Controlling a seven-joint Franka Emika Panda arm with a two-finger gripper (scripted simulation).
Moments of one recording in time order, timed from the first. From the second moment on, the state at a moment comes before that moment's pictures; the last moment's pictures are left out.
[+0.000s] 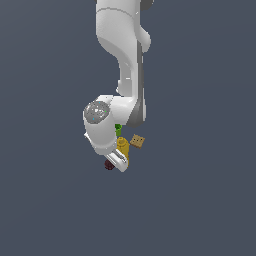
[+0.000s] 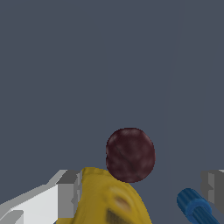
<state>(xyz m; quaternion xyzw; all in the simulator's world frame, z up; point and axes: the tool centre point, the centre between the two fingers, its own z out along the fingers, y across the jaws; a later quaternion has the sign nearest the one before) 0.053 -0.083 0.079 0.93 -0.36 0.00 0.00</state>
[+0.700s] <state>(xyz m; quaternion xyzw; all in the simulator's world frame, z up) 0.053 -0.085 0.040 0.93 -0.36 0.00 0.00</state>
